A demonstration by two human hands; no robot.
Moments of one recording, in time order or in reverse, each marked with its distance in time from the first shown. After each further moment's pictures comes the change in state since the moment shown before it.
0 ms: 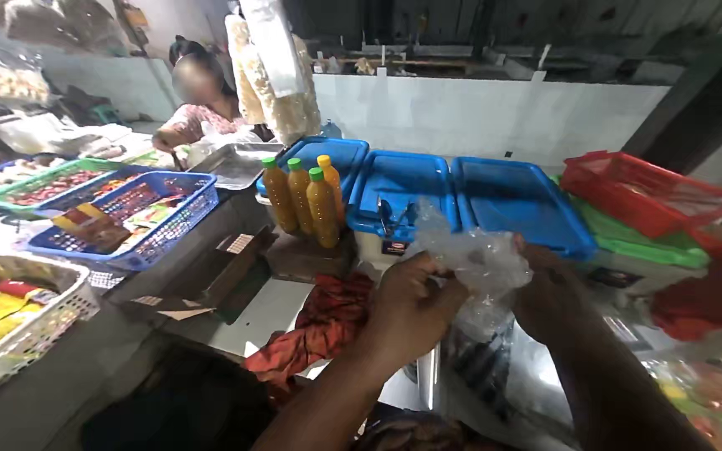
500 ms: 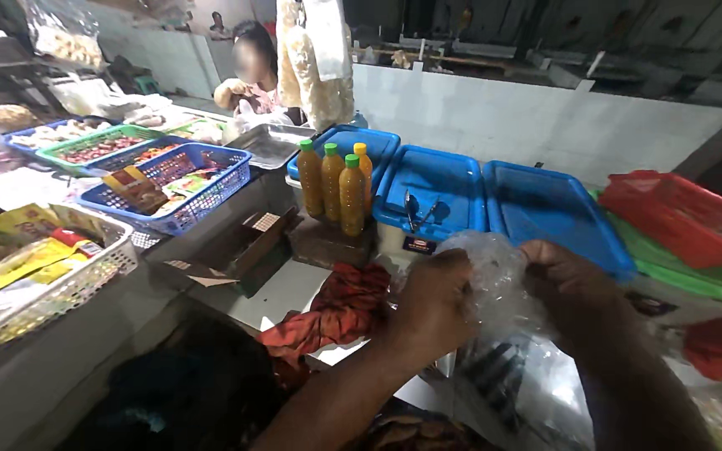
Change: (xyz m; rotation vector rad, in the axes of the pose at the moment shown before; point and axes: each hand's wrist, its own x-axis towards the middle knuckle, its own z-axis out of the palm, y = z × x) left_hand -0.006 -0.019 -0.001 0.453 0.142 0.215; right_hand 0.005 -0.002 0.005 -0.012 -0.093 0.092
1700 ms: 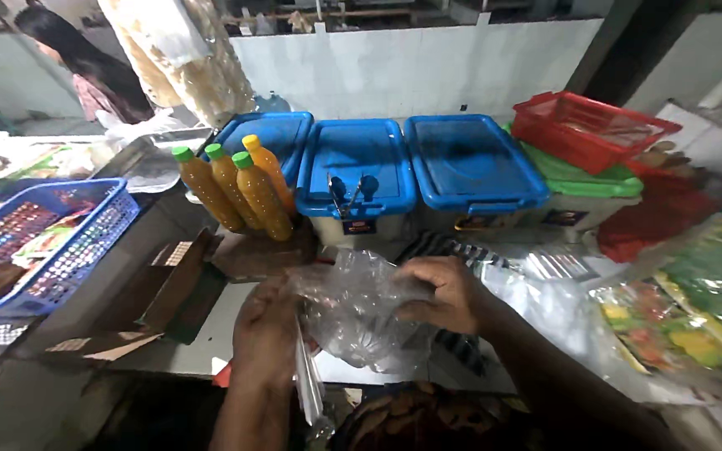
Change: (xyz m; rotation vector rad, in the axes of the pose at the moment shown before) left_hand -0.023 -0.029 -0.053 -0.490 0.185 -0.583; right_hand -0.016 0.084 0.015 -0.181 -0.210 -0.109
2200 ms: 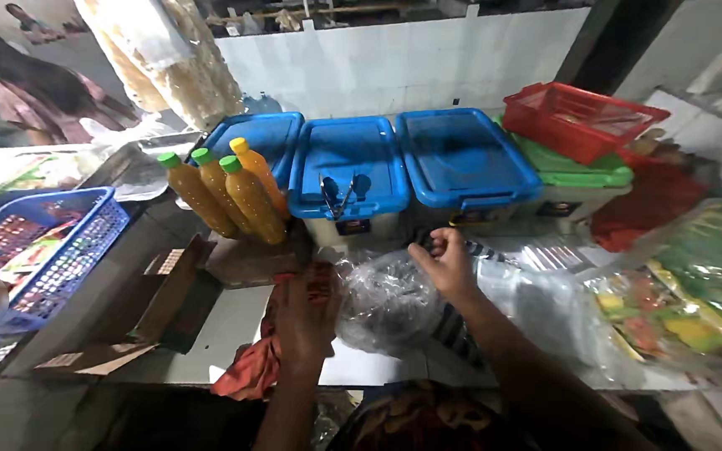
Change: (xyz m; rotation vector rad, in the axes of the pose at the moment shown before) left_hand 0.022 -0.118 -0.012 0.881 0.042 0.395; right_hand -0.012 0.069 0.018 -0.081 0.625 0.603
